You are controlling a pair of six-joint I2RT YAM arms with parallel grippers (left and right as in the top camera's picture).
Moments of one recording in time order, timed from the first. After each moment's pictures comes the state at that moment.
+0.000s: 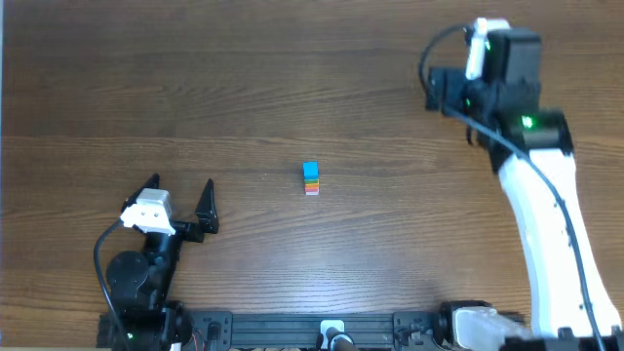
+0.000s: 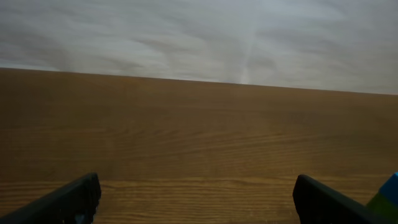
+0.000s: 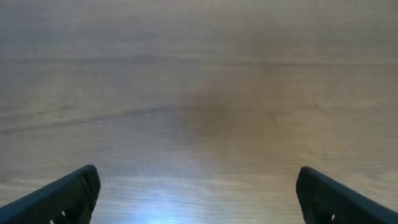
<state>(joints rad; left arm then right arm) -0.01 0.01 0.04 -0.13 0.14 -0.12 0.02 1.37 1.27 -0.67 0.07 0.01</state>
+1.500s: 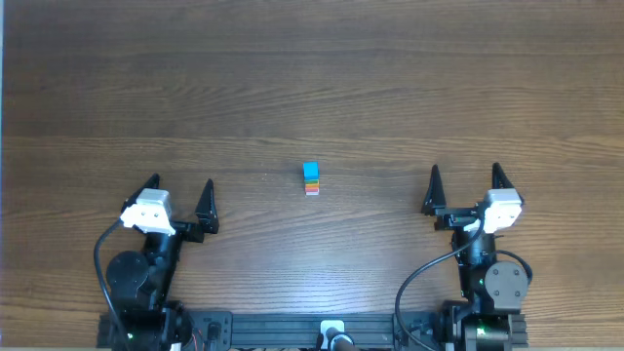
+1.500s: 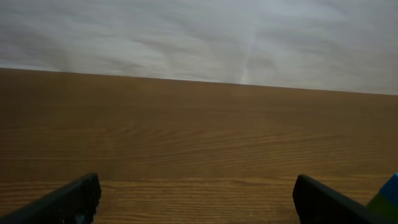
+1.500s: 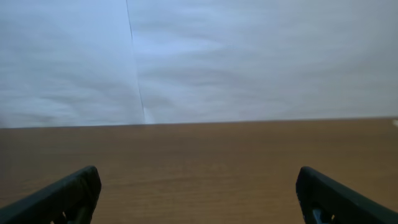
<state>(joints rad) -0.01 0.01 0.04 -0.13 0.14 -0.12 -0.06 0.07 0.02 0.15 -0.10 0.08</state>
